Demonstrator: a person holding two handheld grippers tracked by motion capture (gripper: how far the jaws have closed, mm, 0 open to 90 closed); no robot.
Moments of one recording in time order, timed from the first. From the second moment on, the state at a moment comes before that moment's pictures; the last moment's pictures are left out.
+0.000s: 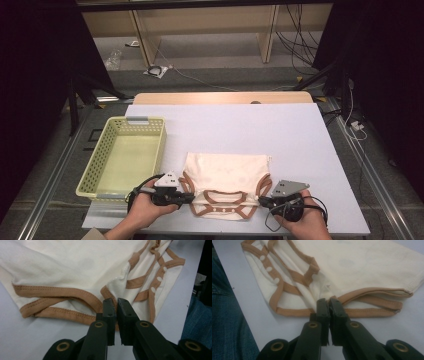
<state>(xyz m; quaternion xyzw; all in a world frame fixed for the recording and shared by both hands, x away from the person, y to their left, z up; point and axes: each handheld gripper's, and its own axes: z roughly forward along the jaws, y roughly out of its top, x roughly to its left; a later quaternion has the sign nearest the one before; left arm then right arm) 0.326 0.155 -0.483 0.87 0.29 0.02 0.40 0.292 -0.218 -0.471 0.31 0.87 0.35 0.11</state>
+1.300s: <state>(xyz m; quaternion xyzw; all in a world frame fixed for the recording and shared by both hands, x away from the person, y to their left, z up) 0.332 0.157 -0.452 0.86 0.30 0.03 0.42 0.311 -0.237 -0.457 0.37 0.84 0.37 0.13</state>
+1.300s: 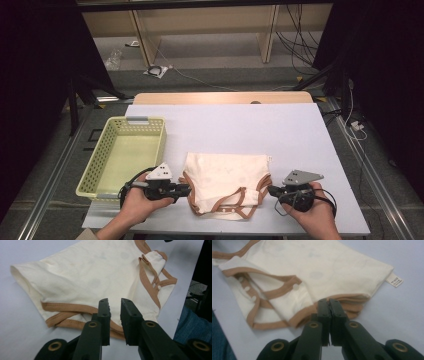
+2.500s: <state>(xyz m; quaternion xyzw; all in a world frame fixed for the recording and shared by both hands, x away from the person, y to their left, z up) 0.337 0.118 -0.482 0.90 0.25 -0.04 0.35 0.321 -0.189 -0.469 0.31 0.91 0.29 -0.01</state>
